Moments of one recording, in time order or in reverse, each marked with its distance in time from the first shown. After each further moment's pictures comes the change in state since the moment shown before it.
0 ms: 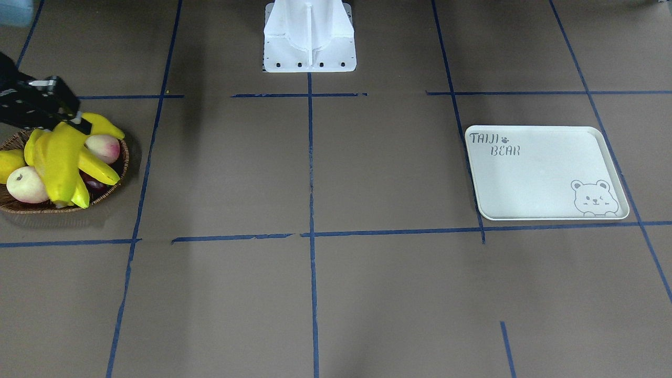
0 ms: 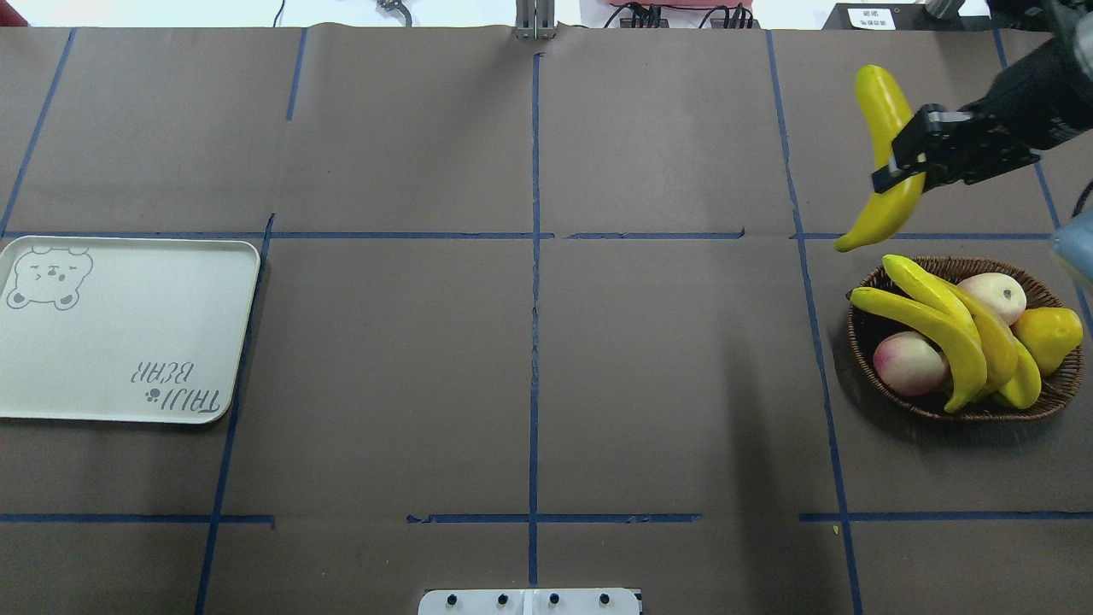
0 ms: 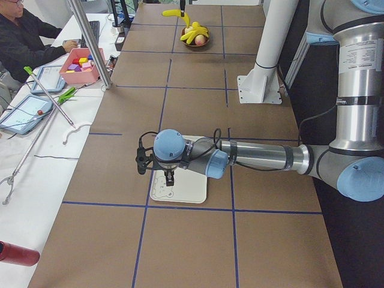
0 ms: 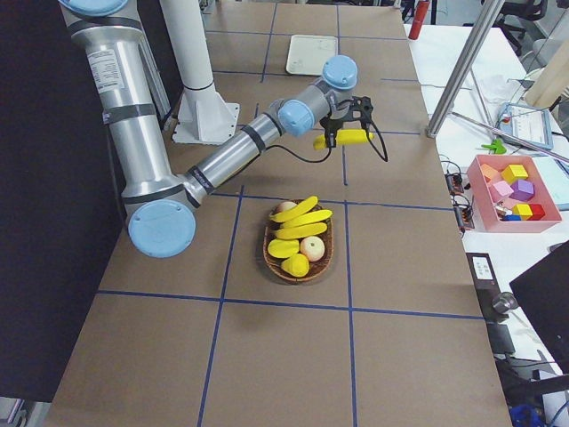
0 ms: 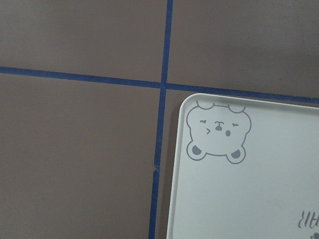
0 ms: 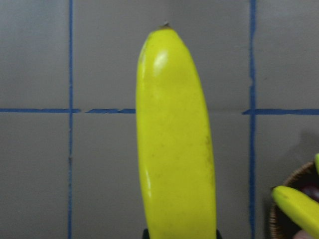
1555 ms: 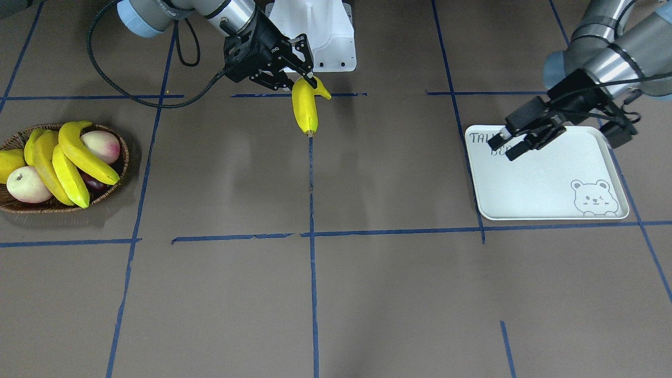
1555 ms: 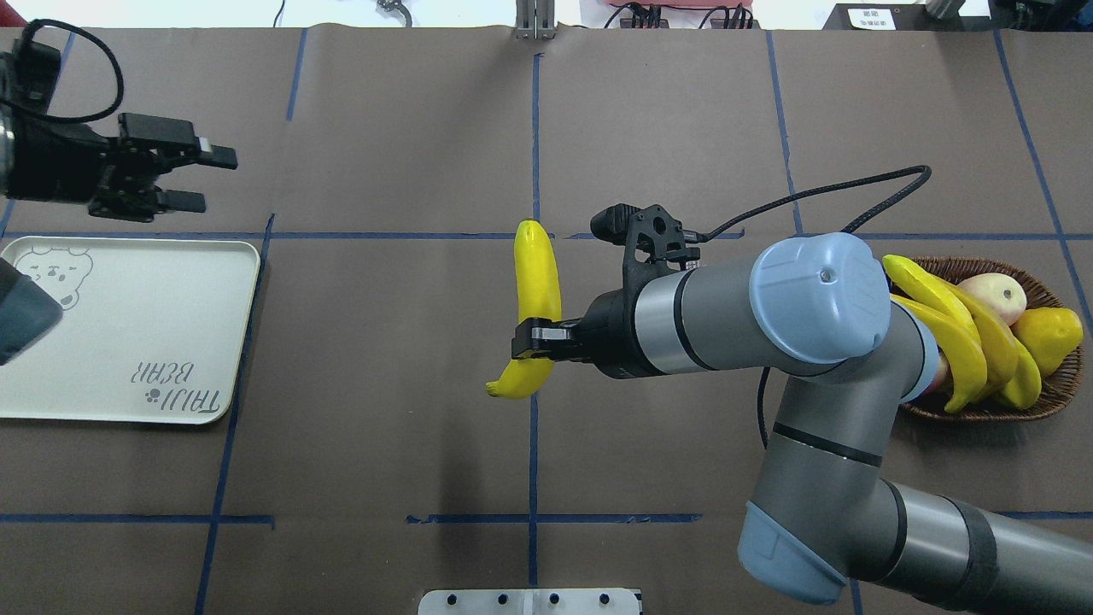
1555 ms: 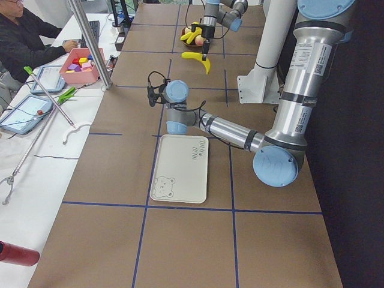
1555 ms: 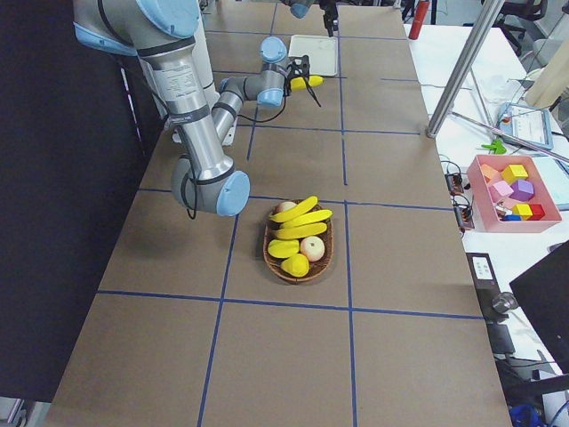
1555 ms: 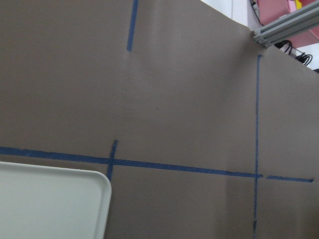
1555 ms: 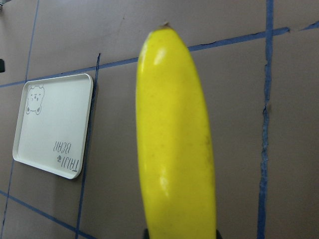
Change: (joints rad) left arm 0.583 -0.302 0.045 -0.969 0.441 -1.274; right arm -0.644 0.196 -0.054 0.463 -0.601 0.518
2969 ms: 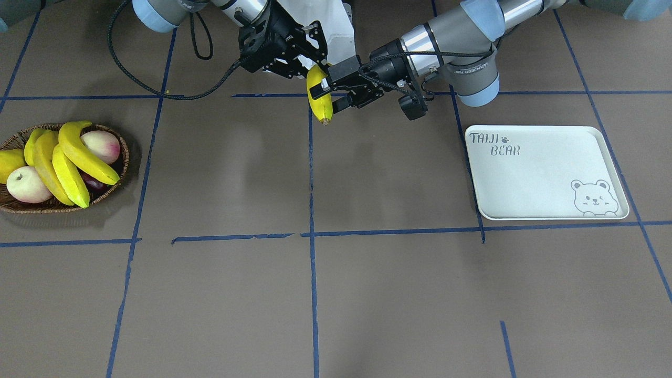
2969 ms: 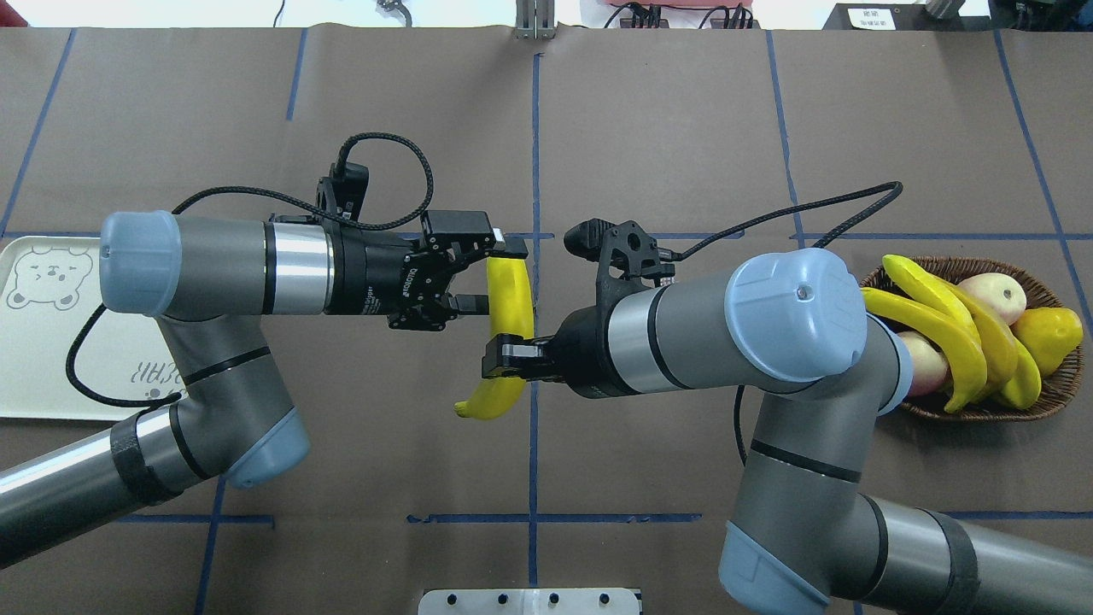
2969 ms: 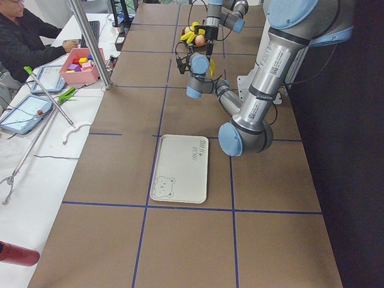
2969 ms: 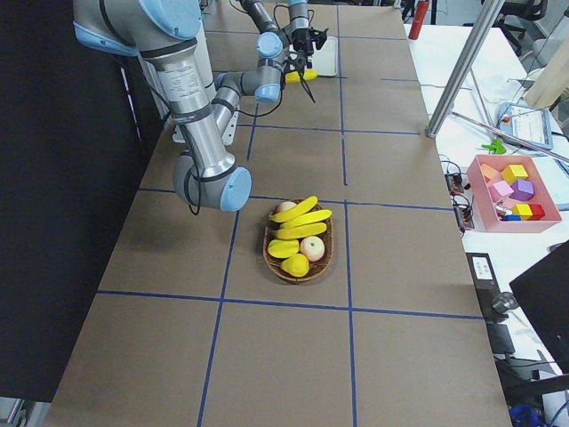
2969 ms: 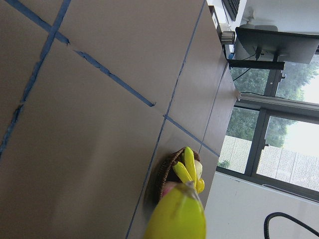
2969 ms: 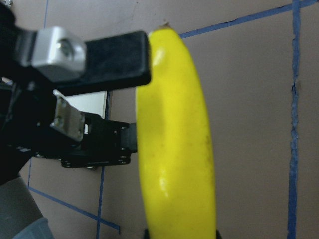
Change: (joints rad) left arm 0.387 -0.265 0.017 -0.019 0.277 -0.234; right arm -0.032 0.031 -0.003 0.006 0.002 0.050
